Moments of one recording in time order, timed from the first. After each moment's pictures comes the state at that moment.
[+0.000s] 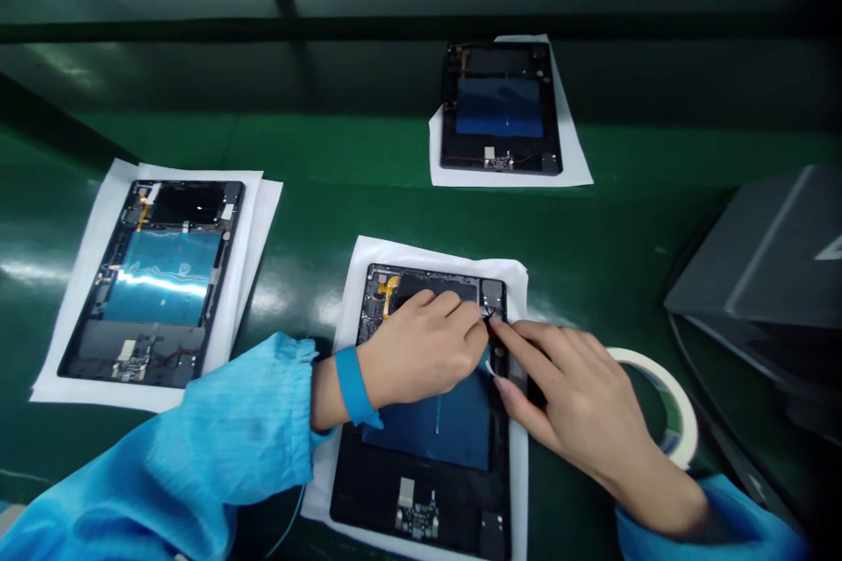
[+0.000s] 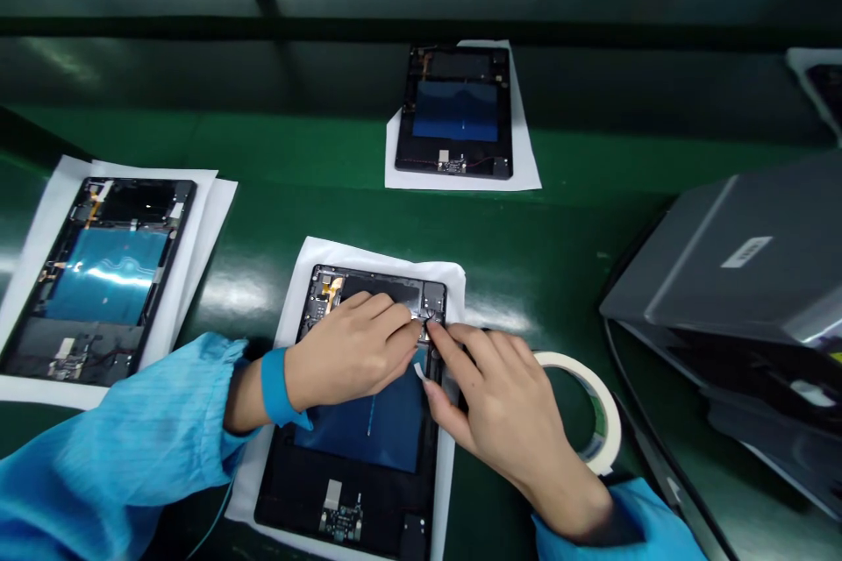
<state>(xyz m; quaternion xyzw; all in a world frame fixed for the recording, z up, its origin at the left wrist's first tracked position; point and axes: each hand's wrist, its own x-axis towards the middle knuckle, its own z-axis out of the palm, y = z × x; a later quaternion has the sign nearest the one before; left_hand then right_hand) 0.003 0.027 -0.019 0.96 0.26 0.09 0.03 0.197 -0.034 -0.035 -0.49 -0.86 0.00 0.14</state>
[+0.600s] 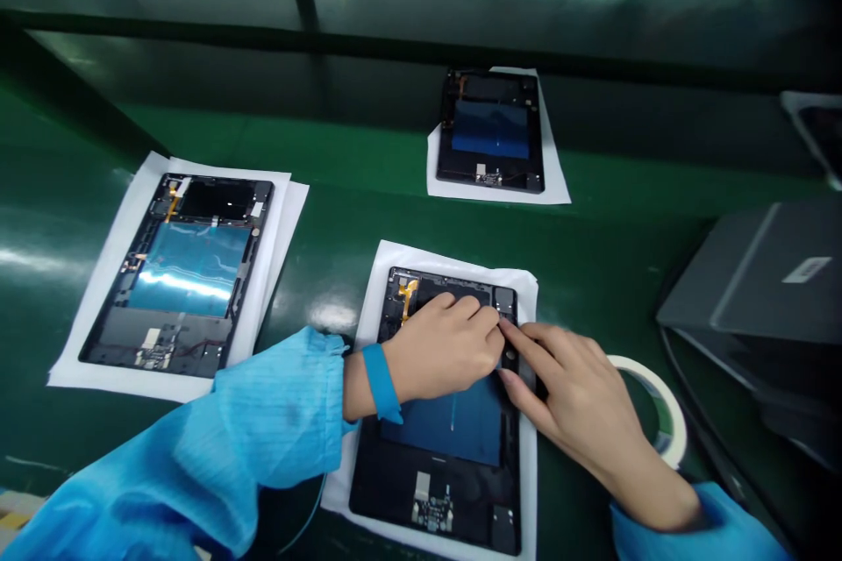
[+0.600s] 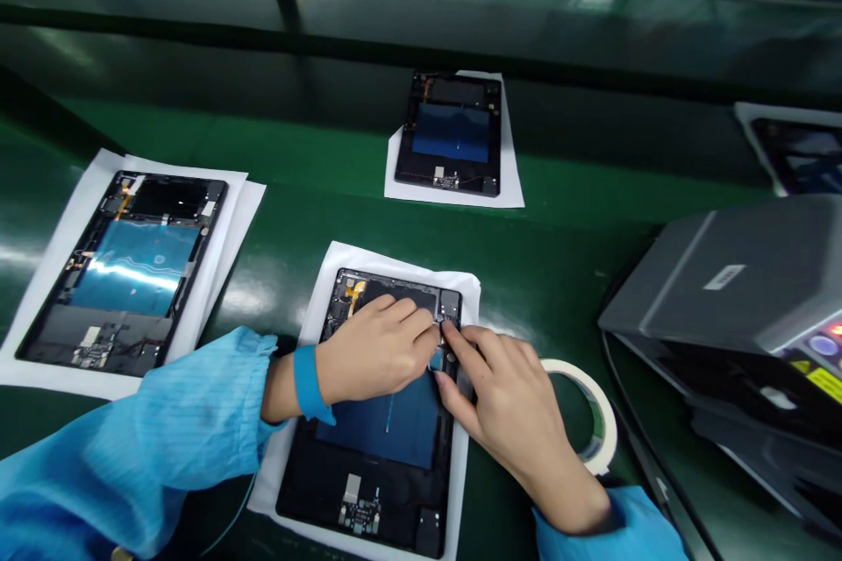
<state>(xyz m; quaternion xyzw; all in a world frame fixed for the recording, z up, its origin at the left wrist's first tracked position) 0.000 0.024 -0.022 0.96 0.24 0.12 0.03 0.191 -0.035 -0.038 -0.51 -0.85 -0.01 0.12</state>
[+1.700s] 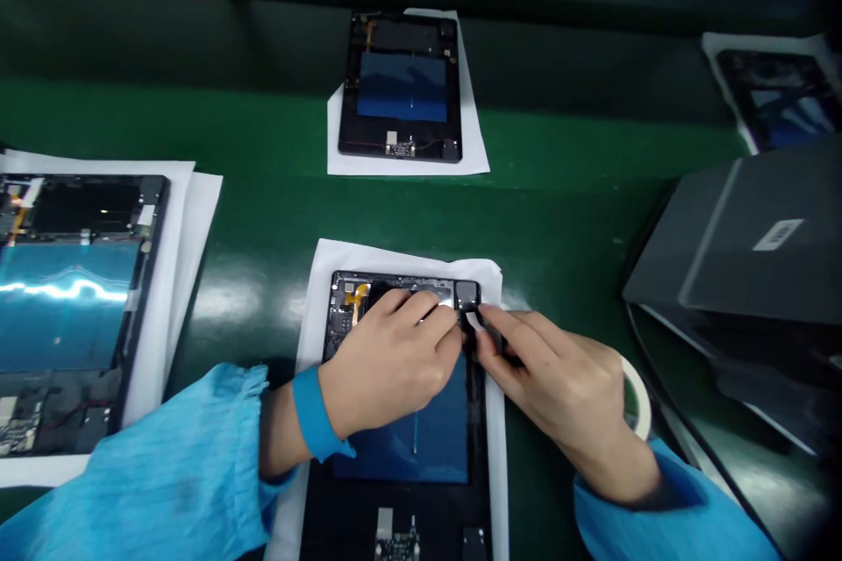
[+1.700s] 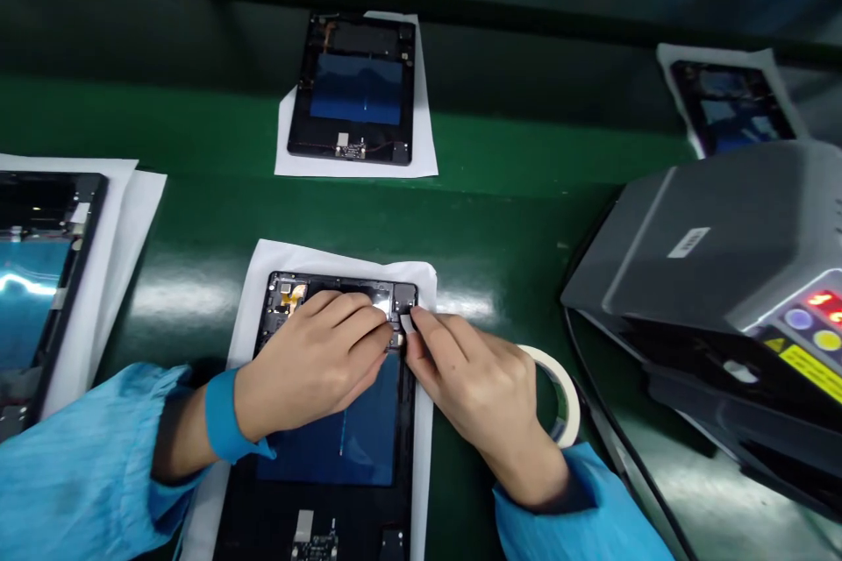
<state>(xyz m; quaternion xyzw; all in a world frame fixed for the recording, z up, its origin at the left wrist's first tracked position) 0.002 0.035 -0.021 0.96 0.25 0.11 0.07 0.193 -0.013 -0.029 -0.55 -0.81 -0.10 0.17</state>
